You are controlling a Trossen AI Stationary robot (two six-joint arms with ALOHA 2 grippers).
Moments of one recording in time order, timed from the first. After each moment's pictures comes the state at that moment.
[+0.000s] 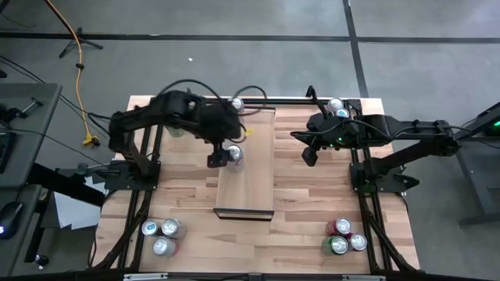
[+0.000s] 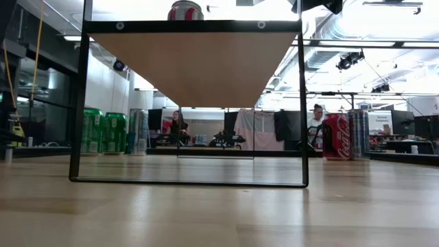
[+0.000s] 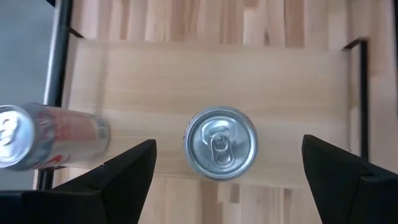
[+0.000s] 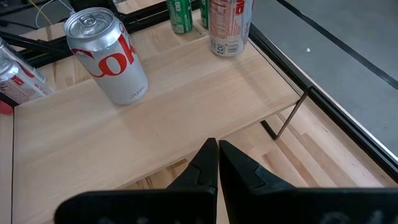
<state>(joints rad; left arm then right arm) 0.00 1.75 2.24 -1.53 -0.11 -0.02 0.06 1.14 1.29 -0.85 0.37 0.39</state>
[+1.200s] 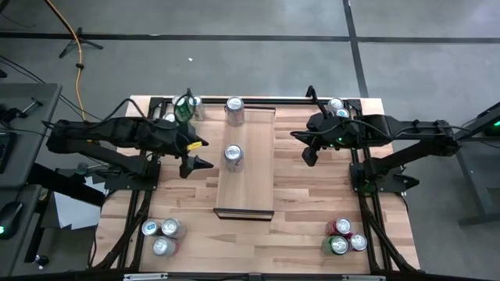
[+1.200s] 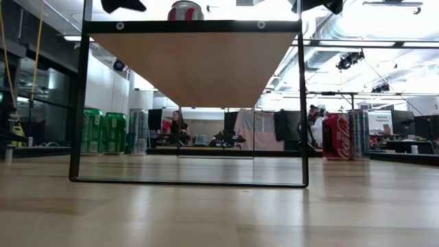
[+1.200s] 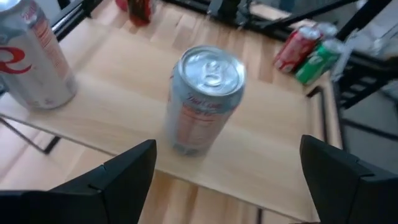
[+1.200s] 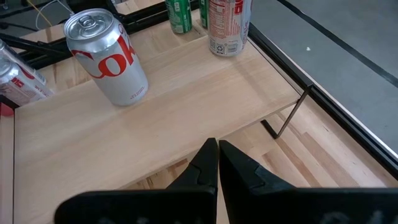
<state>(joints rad) -0.09 1.00 1.13 -0.76 -0.16 -0.34 0.06 1.14 1.29 -0.85 0.37 0.40</state>
